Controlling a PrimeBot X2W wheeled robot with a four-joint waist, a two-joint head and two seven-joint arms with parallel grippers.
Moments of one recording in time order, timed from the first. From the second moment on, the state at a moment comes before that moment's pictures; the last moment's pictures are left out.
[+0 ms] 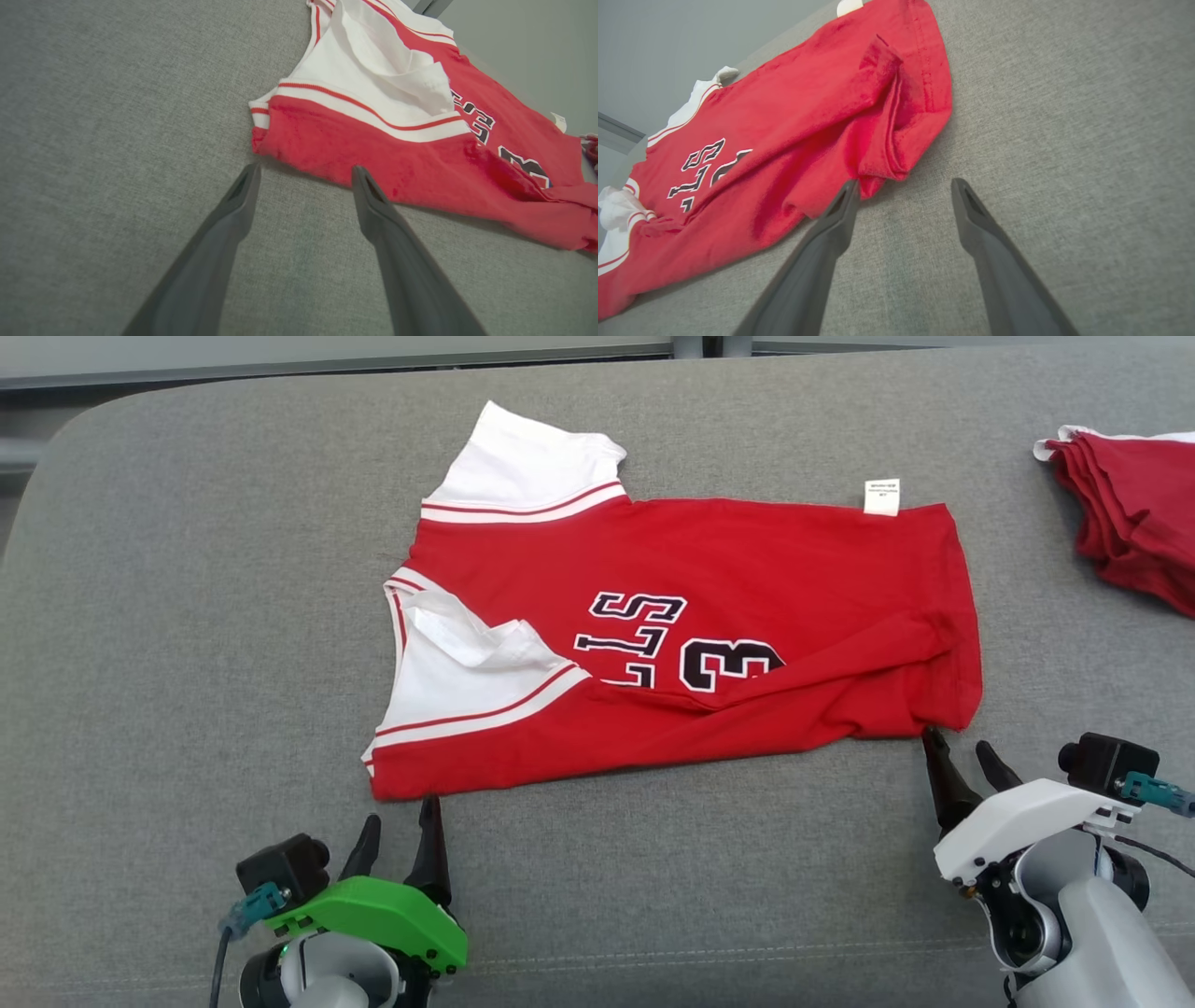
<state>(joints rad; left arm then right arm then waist) -0.18 0.20 -0.50 0.34 -0.91 0.24 -0.19 -0.24 -0.12 -0.04 0.44 0.55 0.13 0.04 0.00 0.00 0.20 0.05</state>
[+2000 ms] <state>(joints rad) -0.14 0.07 -0.36 0.41 -0.91 0.05 -0.26 -0.19 -0.22 -0.08 0.41 0.78 0.13 0.09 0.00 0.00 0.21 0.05</state>
